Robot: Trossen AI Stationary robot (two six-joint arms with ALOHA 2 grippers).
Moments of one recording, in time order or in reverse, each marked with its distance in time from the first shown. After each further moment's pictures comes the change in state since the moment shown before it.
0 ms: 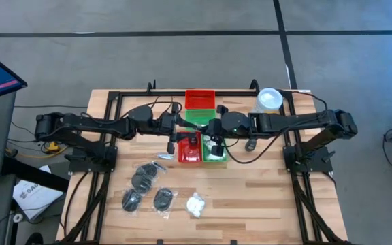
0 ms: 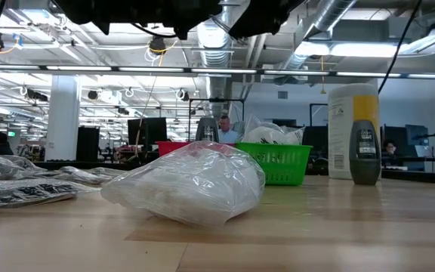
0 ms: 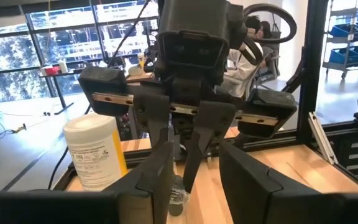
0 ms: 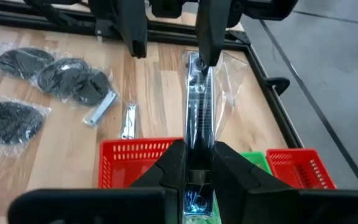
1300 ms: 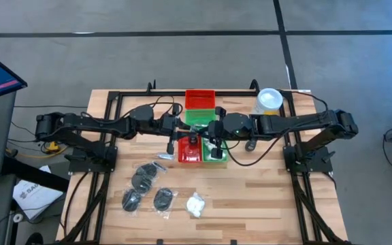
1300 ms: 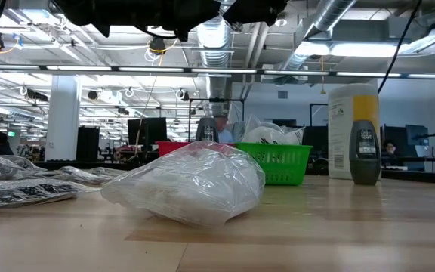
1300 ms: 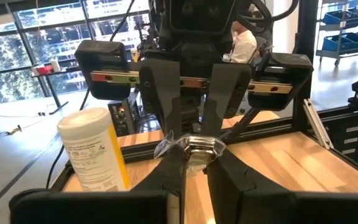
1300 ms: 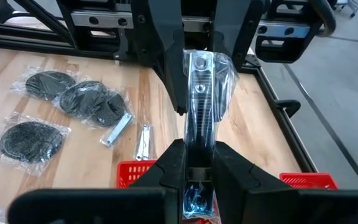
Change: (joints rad) left arm 0.016 0.000 -0.003 -0.009 0.043 0.038; right arm 0.025 -0.002 0.004 0.057 -0.029 -0.002
